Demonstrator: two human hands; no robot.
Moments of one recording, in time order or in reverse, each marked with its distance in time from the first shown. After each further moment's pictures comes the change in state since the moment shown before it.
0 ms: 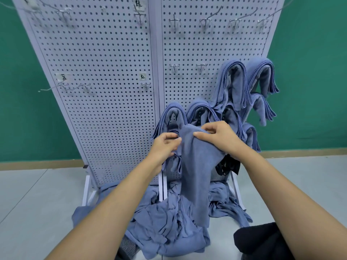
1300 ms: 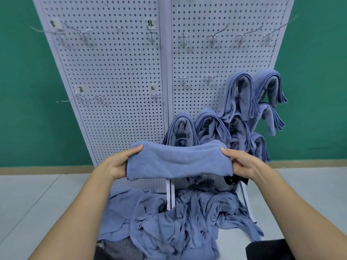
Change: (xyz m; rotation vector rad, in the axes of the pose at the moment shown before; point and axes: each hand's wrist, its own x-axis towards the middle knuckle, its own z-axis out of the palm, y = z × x) left_hand 0.007 -0.005 -0.138 -0.296 -0.046 -0.458; right_hand -0.003 0.066 -0.002 1.037 -0.066 0.700
